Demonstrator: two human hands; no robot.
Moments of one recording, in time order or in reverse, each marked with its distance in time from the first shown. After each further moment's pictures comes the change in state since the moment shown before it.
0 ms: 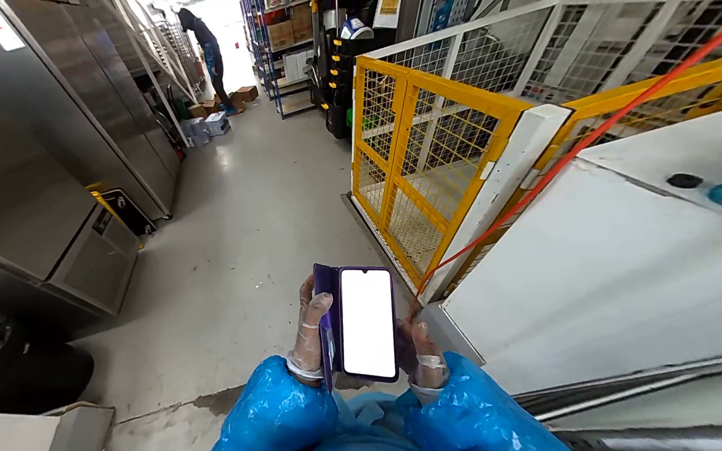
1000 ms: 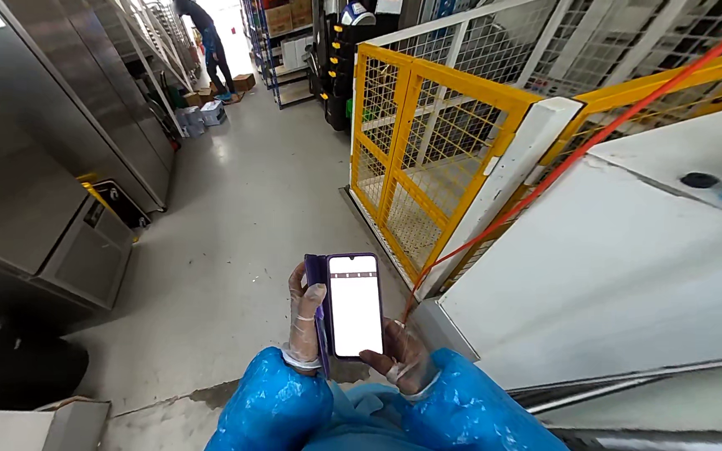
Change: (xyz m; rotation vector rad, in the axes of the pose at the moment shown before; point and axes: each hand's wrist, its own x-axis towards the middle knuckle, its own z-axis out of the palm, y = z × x) left_hand 0.024 -0.007 -0.009 0.073 0.049 0.111; right_hand 0.007 -0.001 0.008 -0.388 -0.130 -0.074
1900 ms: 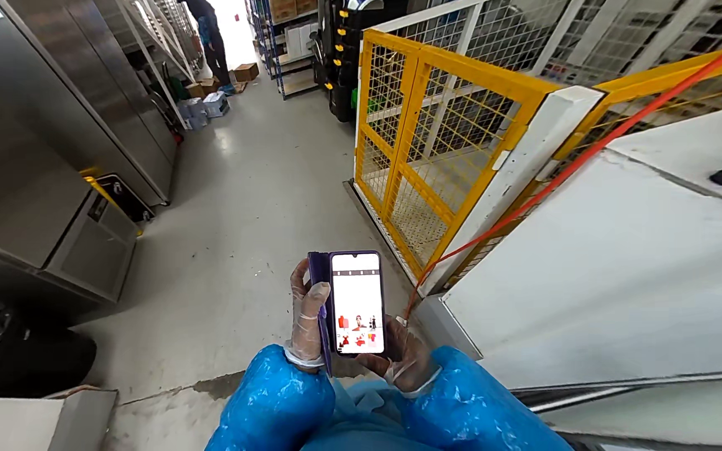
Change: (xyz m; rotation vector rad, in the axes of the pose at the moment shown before) left_hand 0.007 -0.008 0.012 -0.012 0.027 -0.046; right_hand 0.011 0.009 -0.014 0.120 -0.058 0.000
